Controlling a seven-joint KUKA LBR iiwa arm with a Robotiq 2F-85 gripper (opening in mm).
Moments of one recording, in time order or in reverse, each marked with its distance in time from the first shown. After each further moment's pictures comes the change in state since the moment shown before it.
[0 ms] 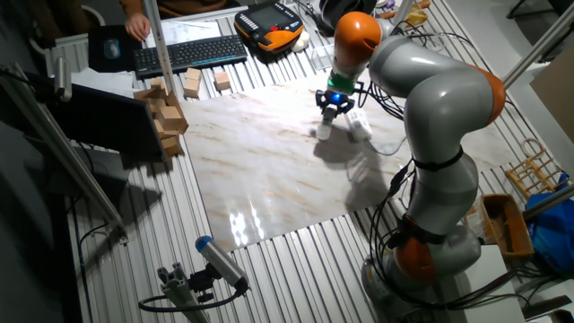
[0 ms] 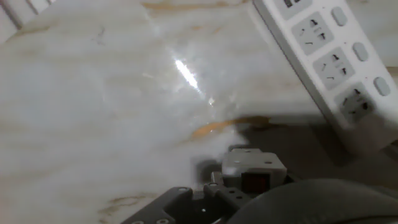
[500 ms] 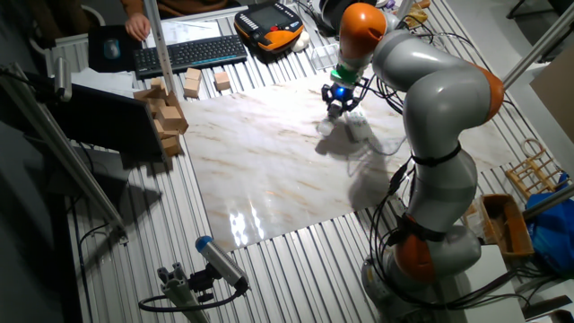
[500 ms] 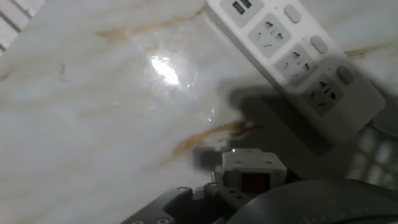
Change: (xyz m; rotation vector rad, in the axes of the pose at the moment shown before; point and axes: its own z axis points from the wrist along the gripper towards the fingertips) arm -0.012 -0.013 -0.006 0.025 0.041 0.167
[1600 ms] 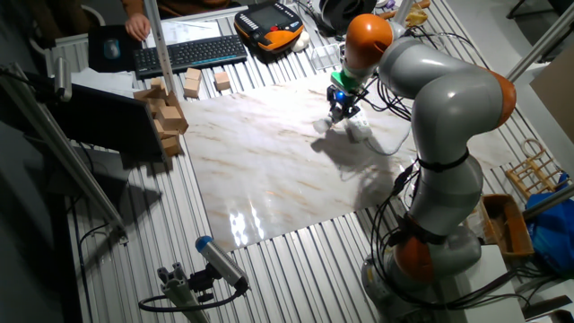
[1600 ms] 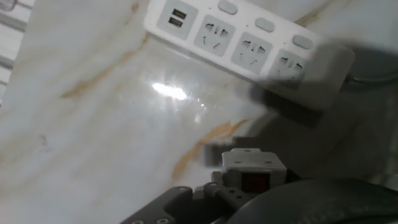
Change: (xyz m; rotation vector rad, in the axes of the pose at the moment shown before) arm 0.004 -0.012 0.005 -0.035 -0.020 0.385
